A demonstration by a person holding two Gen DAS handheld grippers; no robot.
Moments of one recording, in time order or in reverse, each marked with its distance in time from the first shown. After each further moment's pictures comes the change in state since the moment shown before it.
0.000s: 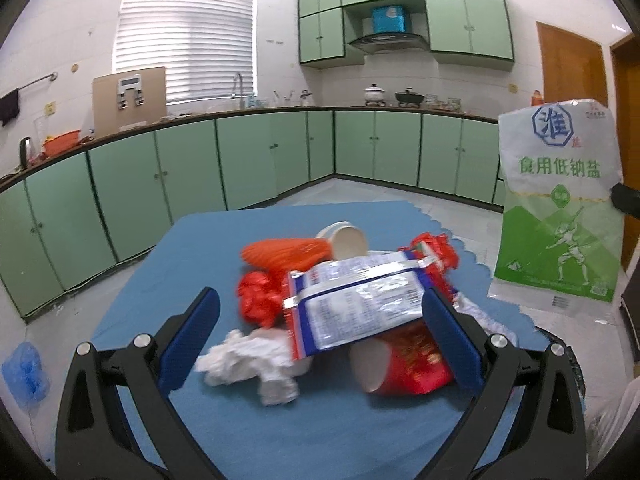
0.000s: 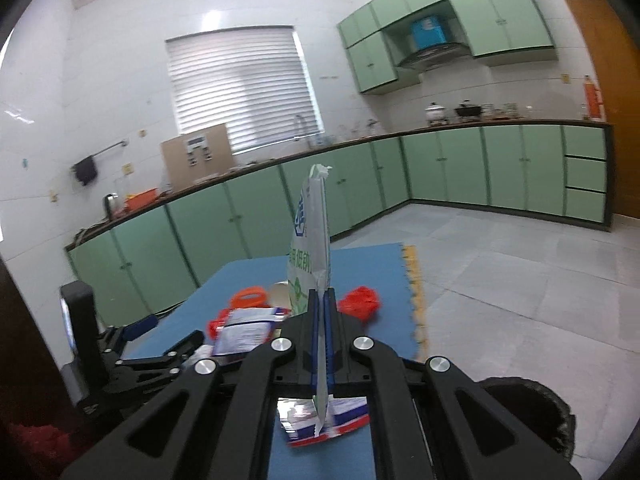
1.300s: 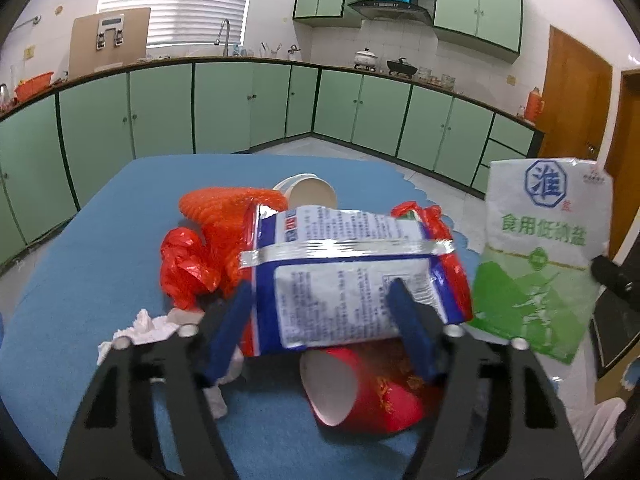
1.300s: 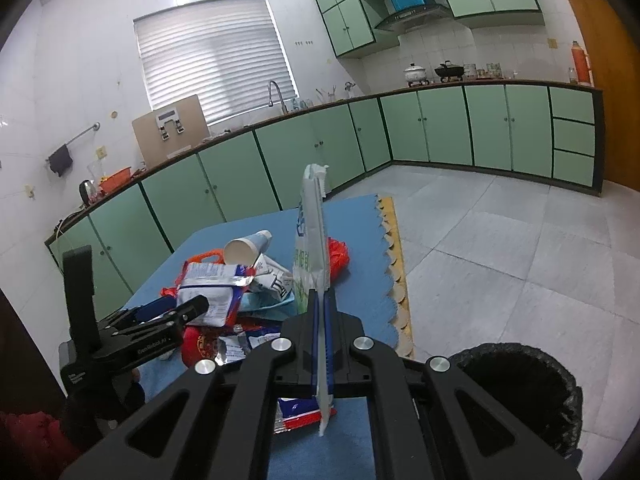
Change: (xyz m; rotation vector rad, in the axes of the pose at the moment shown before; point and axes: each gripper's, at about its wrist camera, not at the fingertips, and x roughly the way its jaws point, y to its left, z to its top) left arm 0.069 -0.006 -0.014 -0.116 0.156 -0.117; right arm 0.053 -0.021 -0.026 0.061 0.136 -0.018
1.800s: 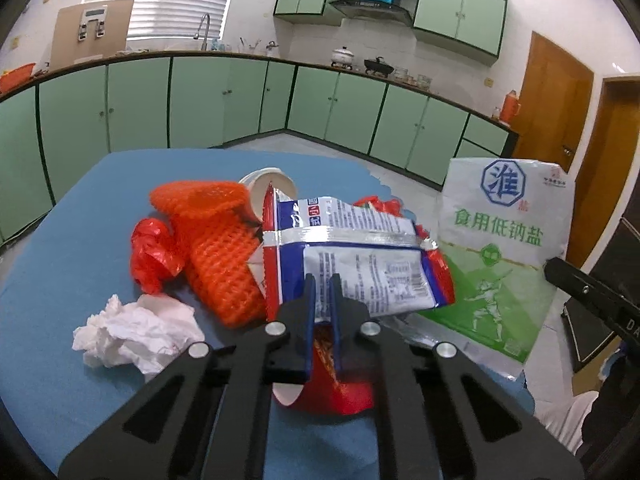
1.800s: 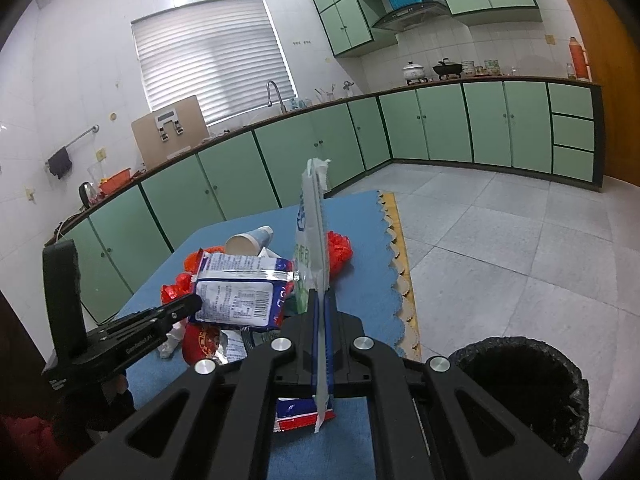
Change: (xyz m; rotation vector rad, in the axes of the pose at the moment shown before) left arm -0.008 -0.018 -0.008 -0.004 0.019 -0.098; right arm 0.000 0.000 -0.008 0.006 -0.003 -0.006
